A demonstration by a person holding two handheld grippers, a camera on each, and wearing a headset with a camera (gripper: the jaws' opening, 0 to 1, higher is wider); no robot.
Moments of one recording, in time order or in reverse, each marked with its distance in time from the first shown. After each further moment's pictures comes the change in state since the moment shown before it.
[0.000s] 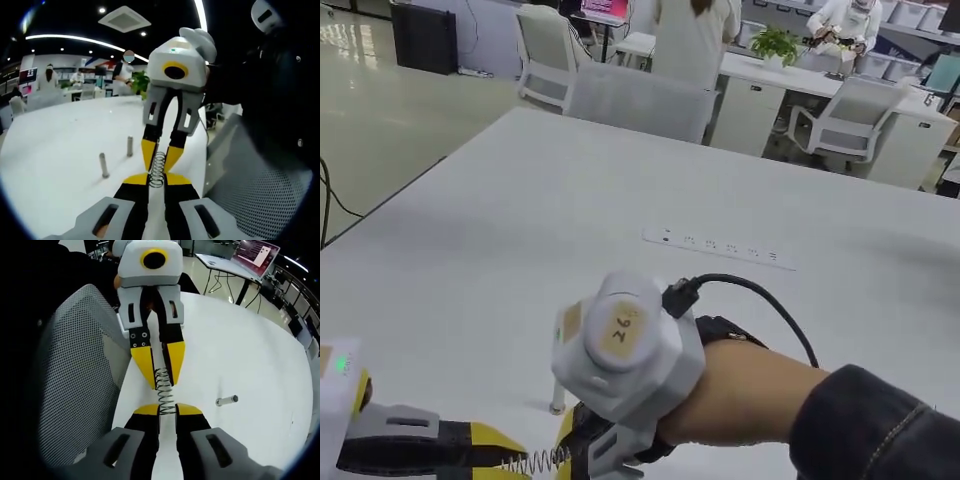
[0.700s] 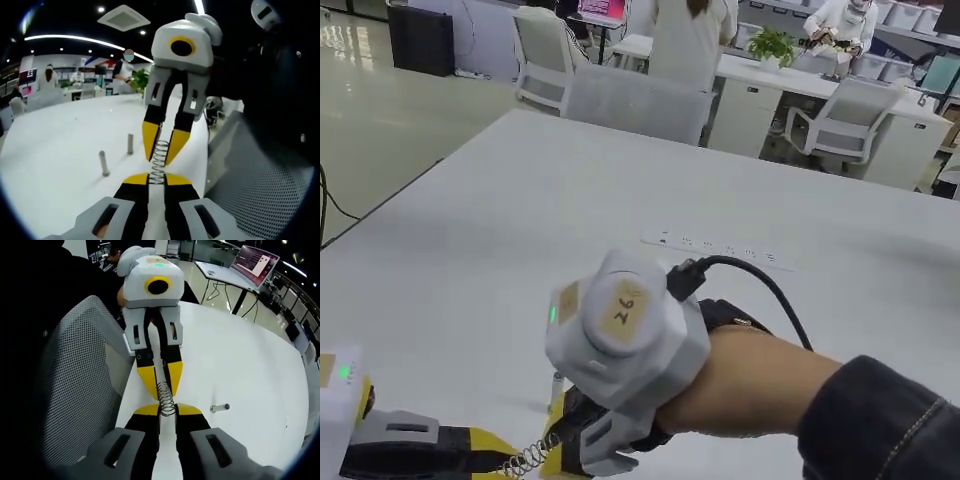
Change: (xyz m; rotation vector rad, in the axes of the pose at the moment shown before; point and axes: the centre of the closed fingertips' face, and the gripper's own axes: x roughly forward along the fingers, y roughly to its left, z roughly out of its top) left arm 0.001 0.001 -0.005 0.011 0.014 0.005; right arm -0.016 0.001 0.021 -0.017 -0.038 -0.029
